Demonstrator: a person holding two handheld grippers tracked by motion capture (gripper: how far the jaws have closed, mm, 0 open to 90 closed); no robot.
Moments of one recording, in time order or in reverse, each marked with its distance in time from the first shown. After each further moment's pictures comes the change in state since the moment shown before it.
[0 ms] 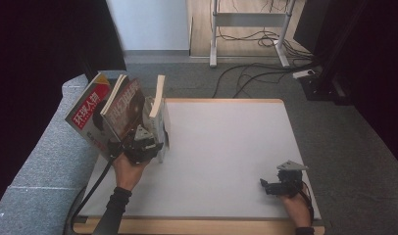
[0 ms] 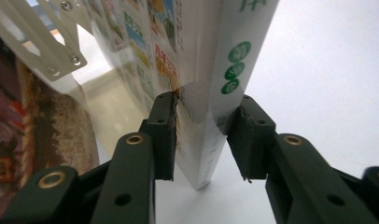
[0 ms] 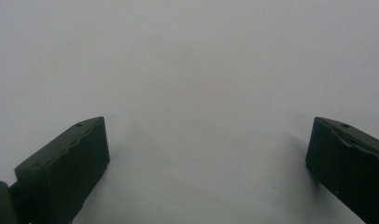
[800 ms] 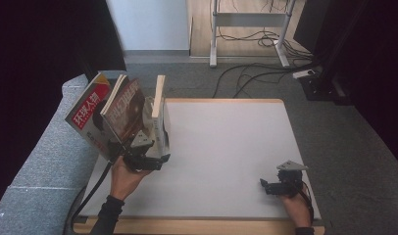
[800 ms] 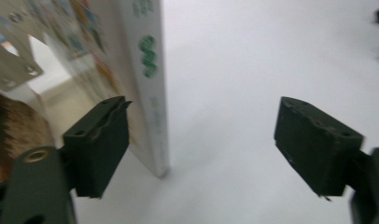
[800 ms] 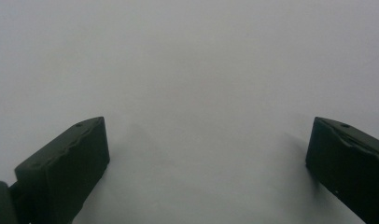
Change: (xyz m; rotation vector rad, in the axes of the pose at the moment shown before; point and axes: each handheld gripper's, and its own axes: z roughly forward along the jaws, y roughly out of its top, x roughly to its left) left arm -0.018 -0.008 -0.026 -0.043 -0.138 0.035; right arm 0.000 0.000 0.000 0.001 0.000 0.002
